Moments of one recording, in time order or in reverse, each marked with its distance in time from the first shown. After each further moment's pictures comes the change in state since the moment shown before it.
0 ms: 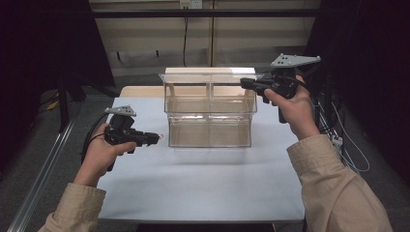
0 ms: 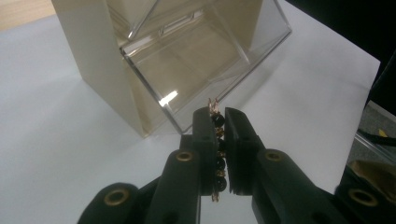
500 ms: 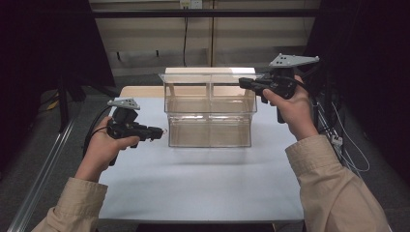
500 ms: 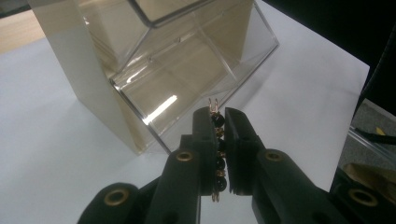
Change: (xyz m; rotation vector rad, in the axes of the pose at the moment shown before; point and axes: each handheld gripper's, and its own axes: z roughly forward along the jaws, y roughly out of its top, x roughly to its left) left arm -0.011 0.023 -0.005 -0.015 -0.005 0.033; right arm 0.003 0.002 0.002 -0.010 0.004 -0.003
